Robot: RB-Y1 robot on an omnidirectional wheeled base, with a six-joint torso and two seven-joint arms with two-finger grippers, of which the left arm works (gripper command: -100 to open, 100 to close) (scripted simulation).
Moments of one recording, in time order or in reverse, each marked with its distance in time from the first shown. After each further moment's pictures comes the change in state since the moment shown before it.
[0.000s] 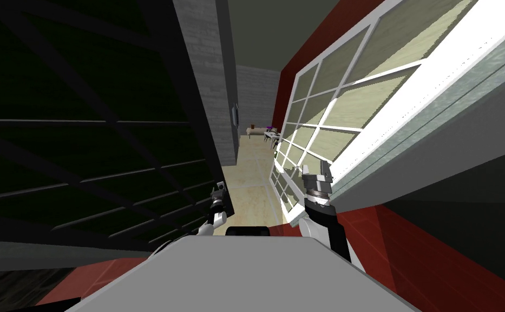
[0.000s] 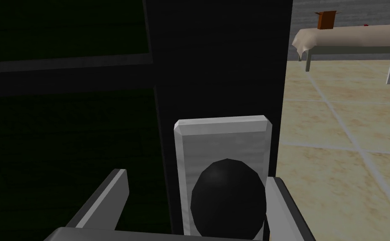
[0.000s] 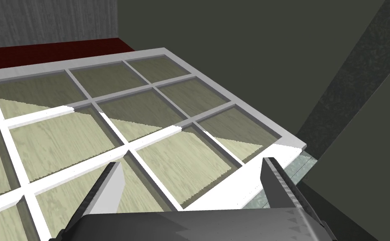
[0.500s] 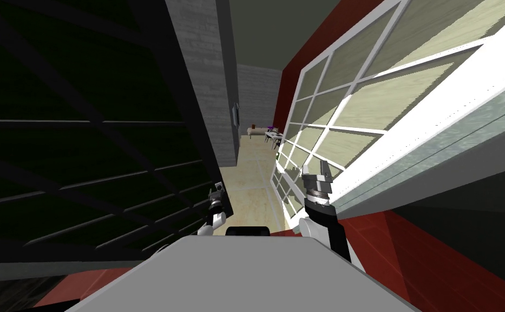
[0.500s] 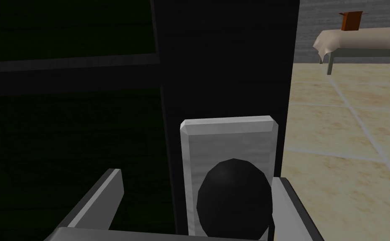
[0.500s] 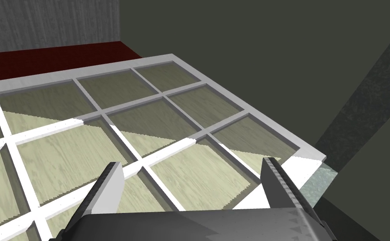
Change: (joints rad) arm 0.019 -0.010 0.054 -0.018 -0.002 -0.015 -0.015
